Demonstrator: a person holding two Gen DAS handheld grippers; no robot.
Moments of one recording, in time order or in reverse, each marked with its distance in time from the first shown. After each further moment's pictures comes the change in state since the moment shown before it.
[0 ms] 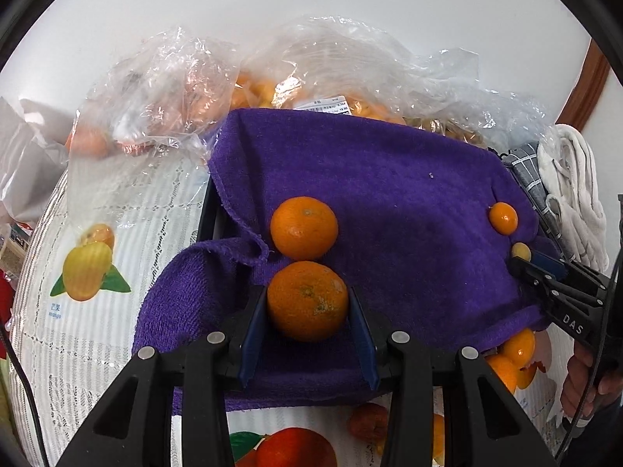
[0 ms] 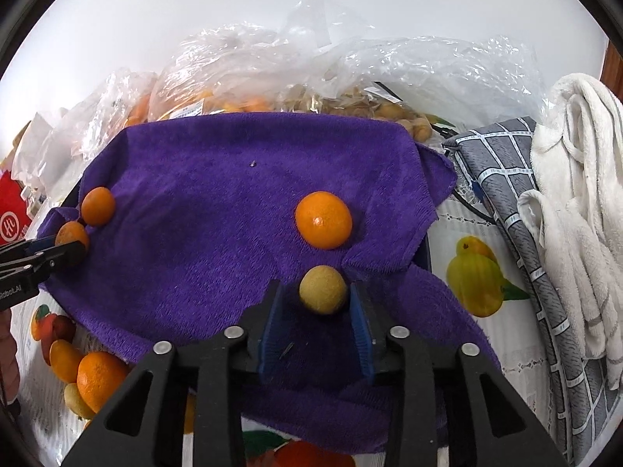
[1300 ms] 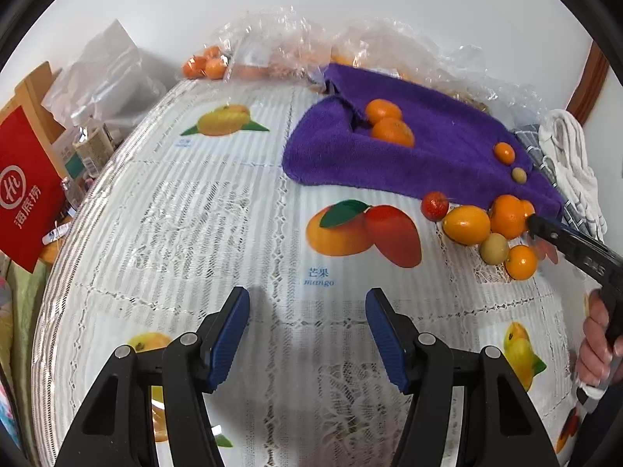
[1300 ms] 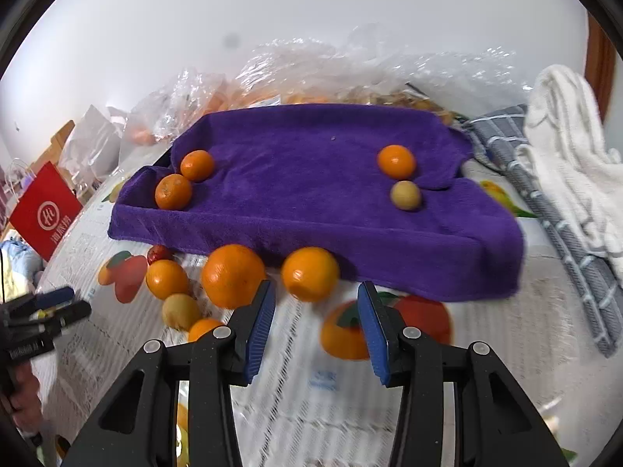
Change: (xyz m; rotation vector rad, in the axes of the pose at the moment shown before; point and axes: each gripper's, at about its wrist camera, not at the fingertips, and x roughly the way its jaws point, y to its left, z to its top) left arm -0.088 0.054 -0.132 -0.093 -0.034 0.095; right arm -0.060 0.054 -0.067 0.019 -0.053 0.087
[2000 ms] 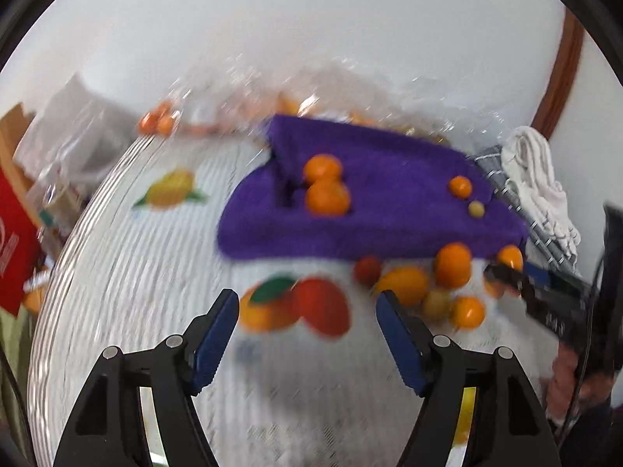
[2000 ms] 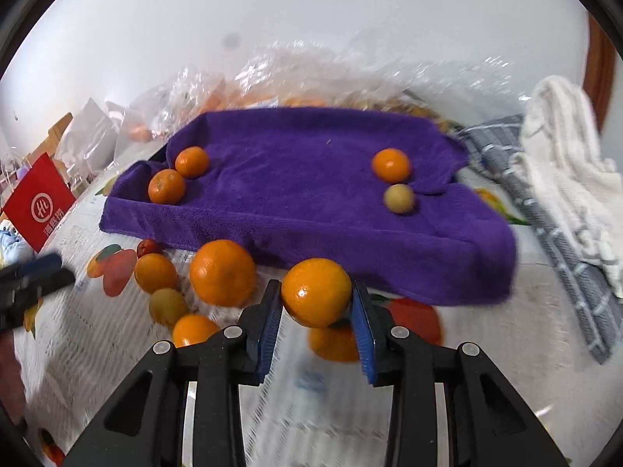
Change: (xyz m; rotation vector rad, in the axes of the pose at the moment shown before) left arm -0.011 -0.046 0.043 0.073 -0.100 -0.098; right arm -0.020 -0.008 -0.012 -0.030 -0.061 -0.052
